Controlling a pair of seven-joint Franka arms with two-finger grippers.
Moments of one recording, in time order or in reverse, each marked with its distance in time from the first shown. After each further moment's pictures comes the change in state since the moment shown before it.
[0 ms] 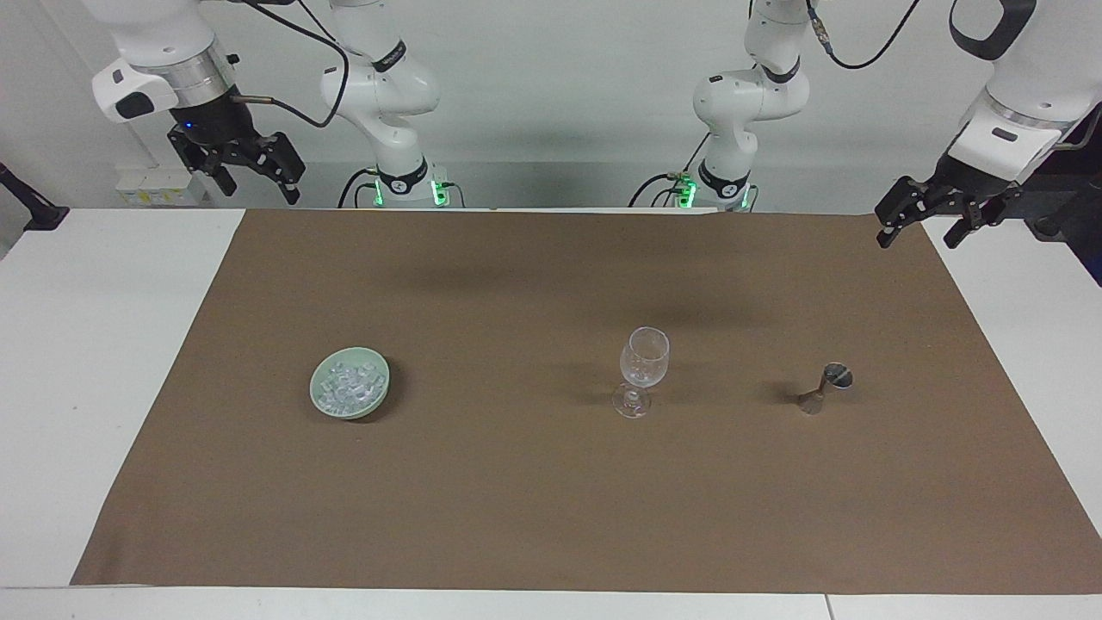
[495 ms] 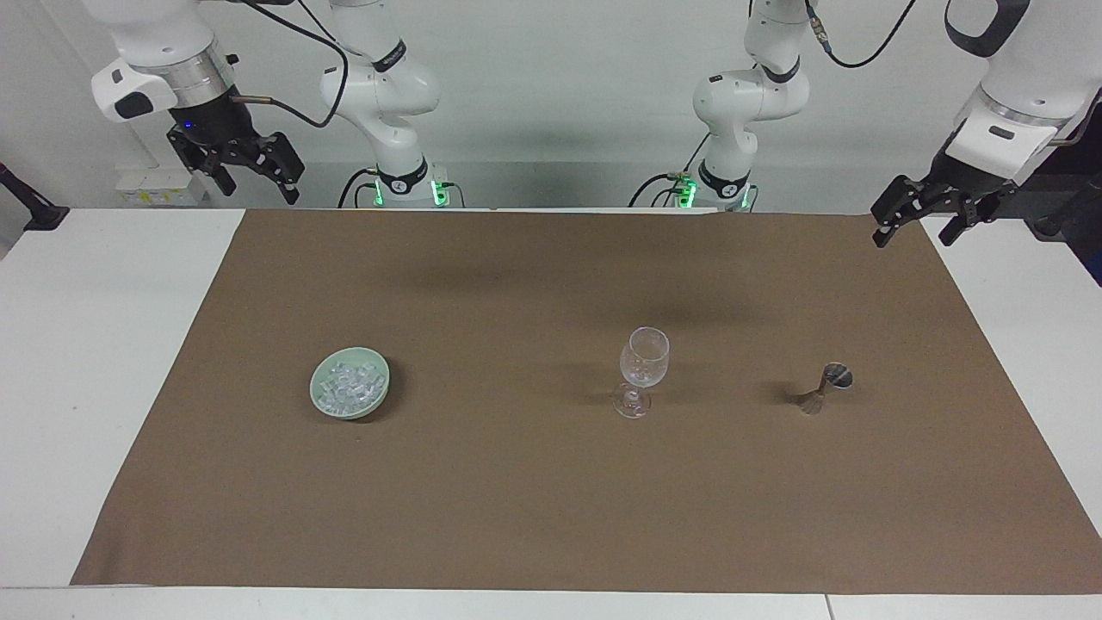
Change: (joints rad) left arm -0.012 -0.004 -0.010 0.000 0.000 -0.010 -0.094; right arm 0.007 0.000 -0.010 0.000 -0.001 -0.004 0.000
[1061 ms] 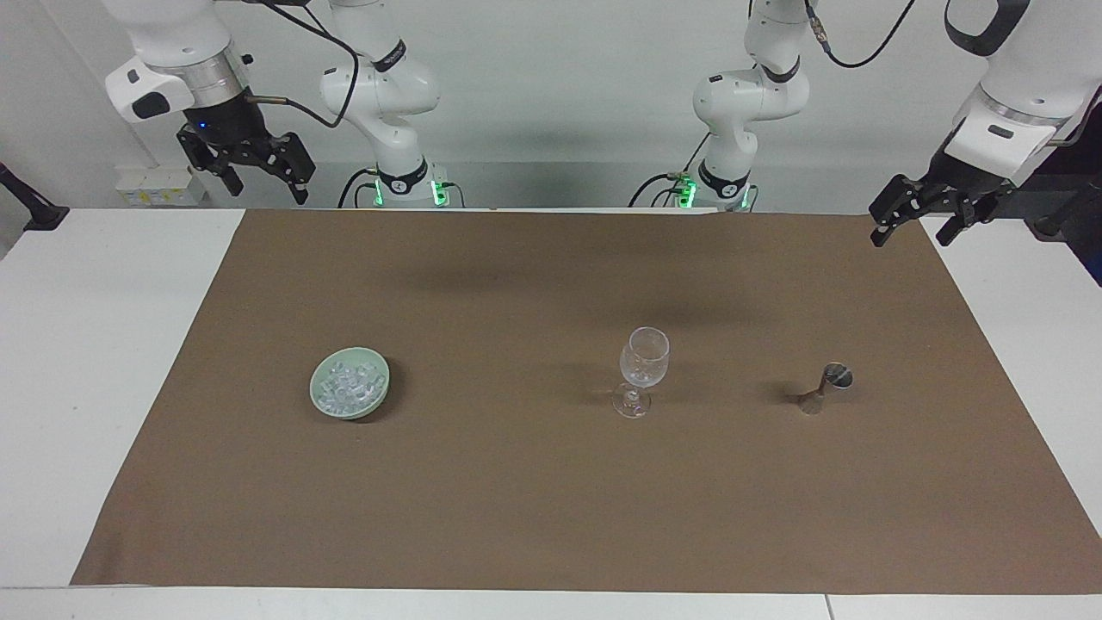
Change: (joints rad) left arm -0.001 -0.001 -0.002 0.000 -0.004 0.000 0.000; right arm 0.034 0.000 -0.002 0.001 -0.026 0.000 0.001
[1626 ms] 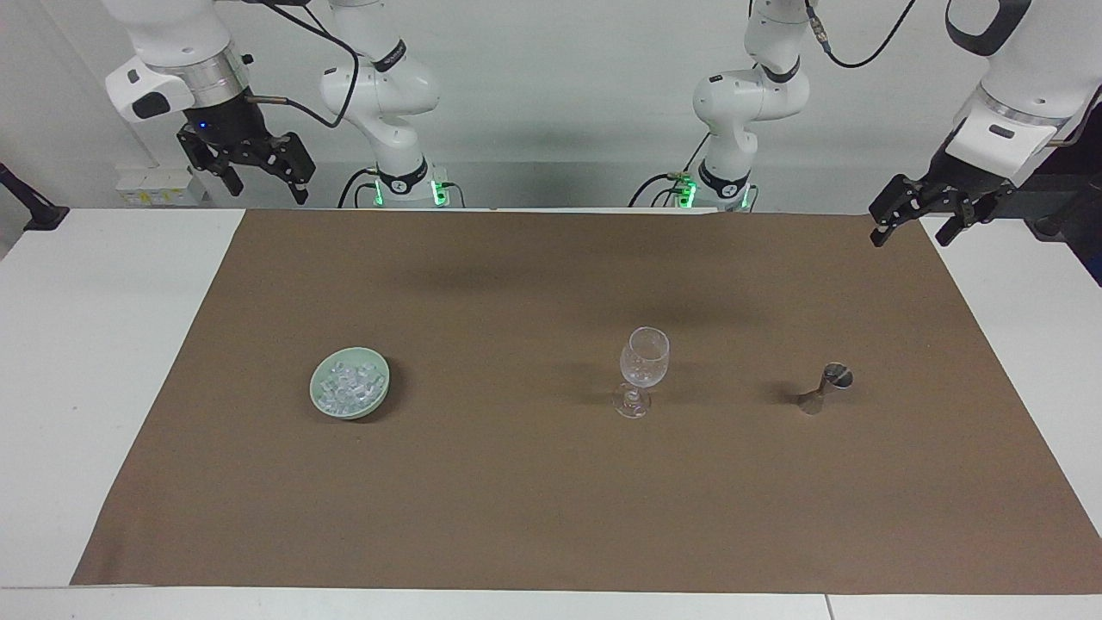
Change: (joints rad) left arm 0.001 0.000 0.002 0.000 -0.014 0.000 0.000; right arm 0.003 0.000 0.000 0.000 0.000 0.000 0.000
